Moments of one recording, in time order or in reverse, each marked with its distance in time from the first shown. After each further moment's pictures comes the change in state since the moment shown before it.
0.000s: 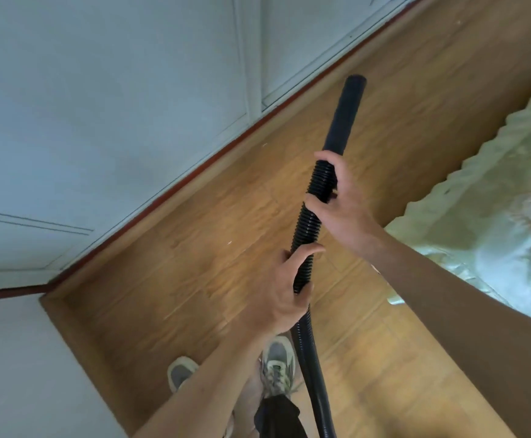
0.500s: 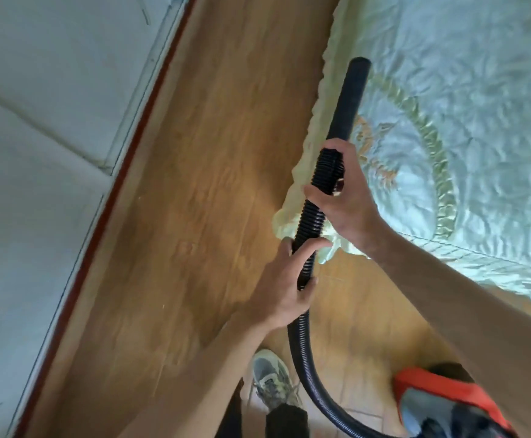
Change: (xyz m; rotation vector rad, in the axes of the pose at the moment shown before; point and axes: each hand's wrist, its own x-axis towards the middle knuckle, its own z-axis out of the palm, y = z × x) left_hand 0.071 0.112 0.119 0.198 -0.497 0.439; right_hand -0.100 0.055 -0.189 0.049 0.694 0.047
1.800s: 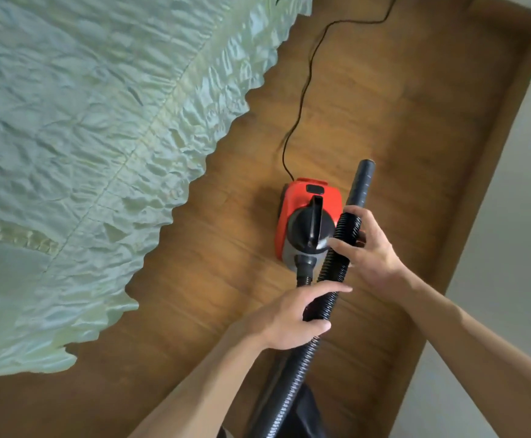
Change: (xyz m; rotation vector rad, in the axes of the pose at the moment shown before) left_hand -0.126 0.190 0.400 0.335 -1.636 0.198; right_hand -0.549 0.232 -0.245 0.497 1.124 0.751
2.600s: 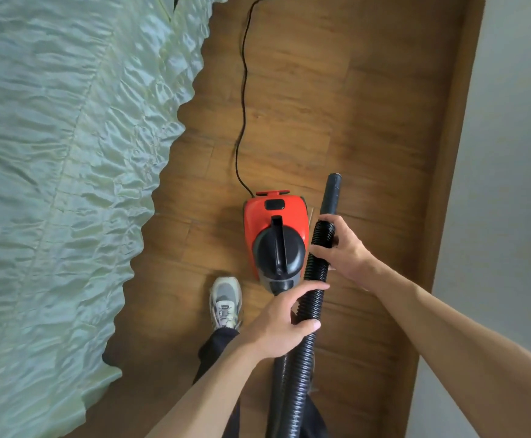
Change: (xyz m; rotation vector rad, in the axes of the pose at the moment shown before) left_hand 0.121 0.003 -0.016 -0.015 -0.058 -0.139; right_hand 0.096 0.046 -0.055 0.039 0.003 0.302
